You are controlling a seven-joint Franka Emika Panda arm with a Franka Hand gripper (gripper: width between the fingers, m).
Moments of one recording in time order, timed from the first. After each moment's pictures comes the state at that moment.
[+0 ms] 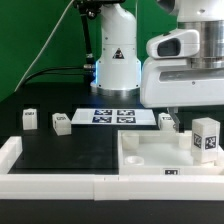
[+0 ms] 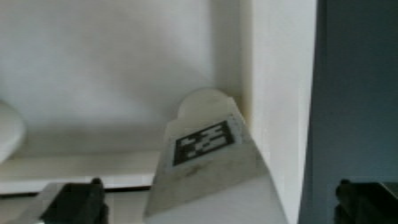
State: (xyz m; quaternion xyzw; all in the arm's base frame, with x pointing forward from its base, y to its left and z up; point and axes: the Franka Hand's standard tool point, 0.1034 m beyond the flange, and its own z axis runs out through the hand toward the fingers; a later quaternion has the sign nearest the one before) arm 0.603 0.121 0.080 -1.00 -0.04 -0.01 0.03
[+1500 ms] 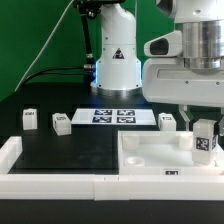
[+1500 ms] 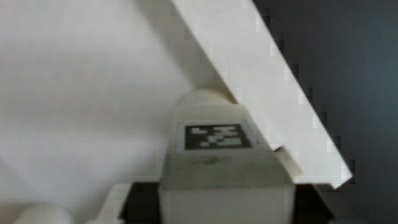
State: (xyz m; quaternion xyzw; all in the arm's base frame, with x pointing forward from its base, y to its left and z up) arm 0.605 0.121 0.078 -0.92 0.38 -0.01 0.04
